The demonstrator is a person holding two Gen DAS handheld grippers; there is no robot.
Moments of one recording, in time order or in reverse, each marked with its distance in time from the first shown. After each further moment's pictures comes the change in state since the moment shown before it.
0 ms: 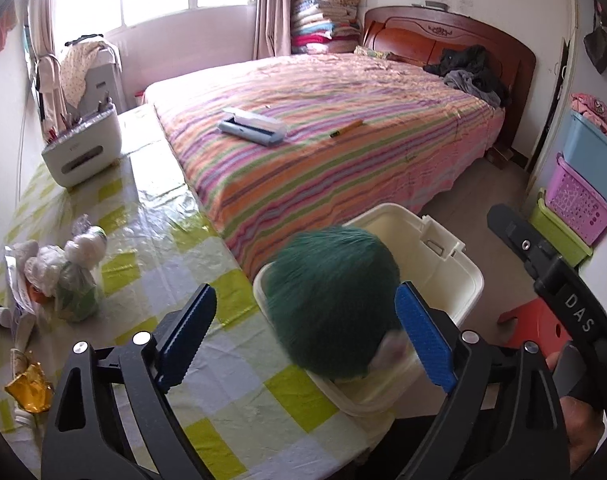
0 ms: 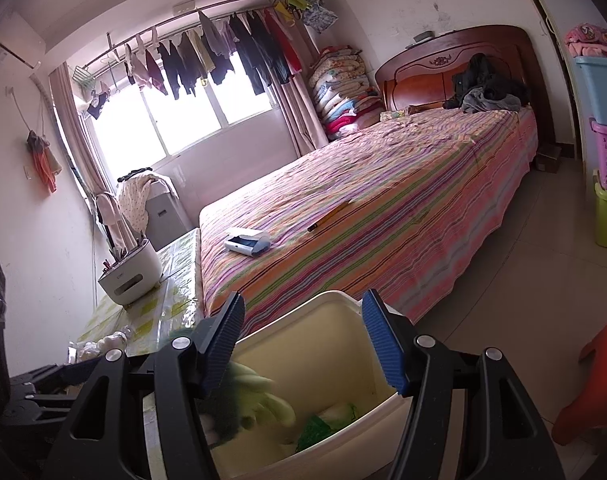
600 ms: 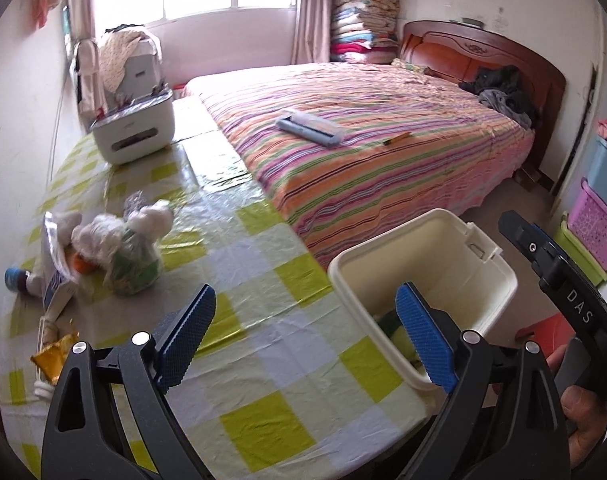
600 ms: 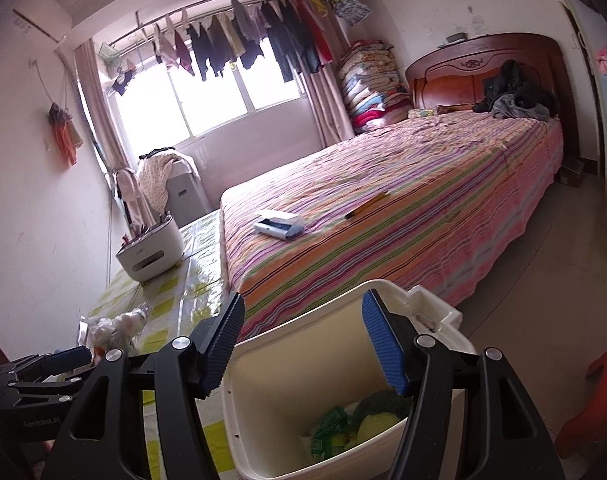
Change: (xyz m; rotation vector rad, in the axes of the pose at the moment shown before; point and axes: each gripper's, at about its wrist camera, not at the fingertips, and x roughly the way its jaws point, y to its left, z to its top) left arm -0.025 0.059 -0.022 -0.107 -0.010 0.092; right arm 0.013 0.037 -0.012 -0.088 0.046 0.065
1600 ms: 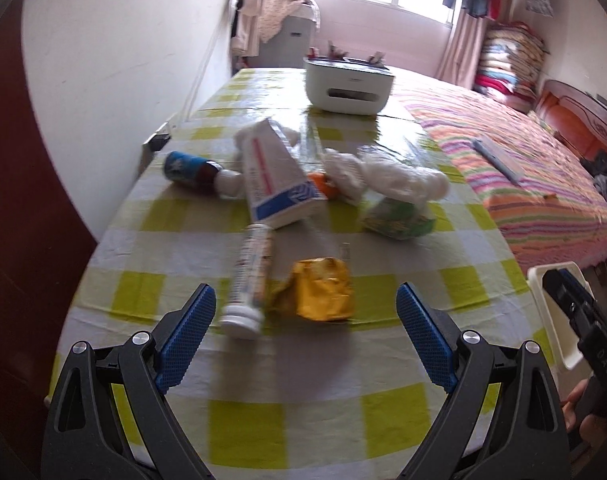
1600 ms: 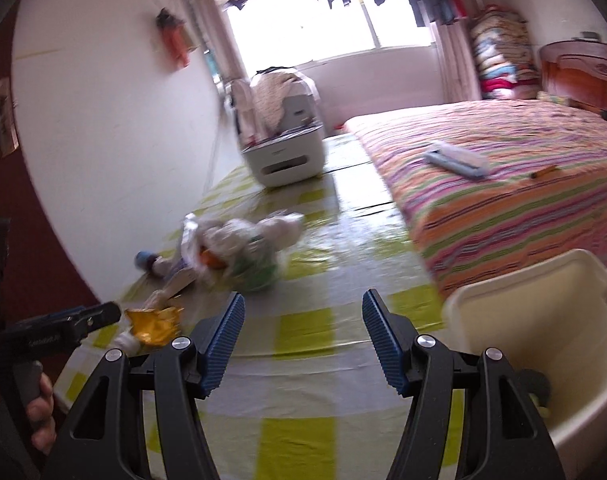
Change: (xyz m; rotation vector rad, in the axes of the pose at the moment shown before) left arm -0.069 0.211 -0.077 -0.386 0.018 0.324; right arm 0.048 0.173 -0.064 -0.249 0.257 0.371
